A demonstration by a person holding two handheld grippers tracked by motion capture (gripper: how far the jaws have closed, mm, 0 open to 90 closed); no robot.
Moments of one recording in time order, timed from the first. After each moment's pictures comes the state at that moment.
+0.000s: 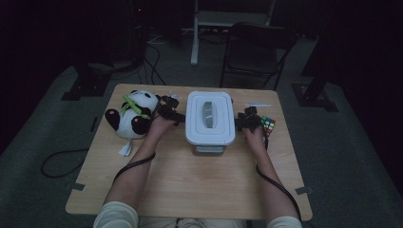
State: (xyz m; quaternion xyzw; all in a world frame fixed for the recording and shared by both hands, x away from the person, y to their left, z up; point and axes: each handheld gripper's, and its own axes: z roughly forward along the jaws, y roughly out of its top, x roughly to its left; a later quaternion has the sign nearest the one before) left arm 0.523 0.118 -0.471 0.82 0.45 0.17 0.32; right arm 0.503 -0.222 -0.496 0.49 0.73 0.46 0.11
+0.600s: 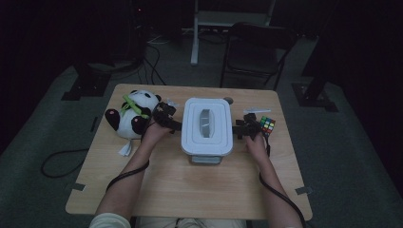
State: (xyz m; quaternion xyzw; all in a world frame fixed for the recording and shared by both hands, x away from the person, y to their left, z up) left arm 0.488 0.126 -0.471 0.83 0.43 0.17 0.31; right arm 0.471 -0.217 -0.492 0.46 0.76 0.45 0.09
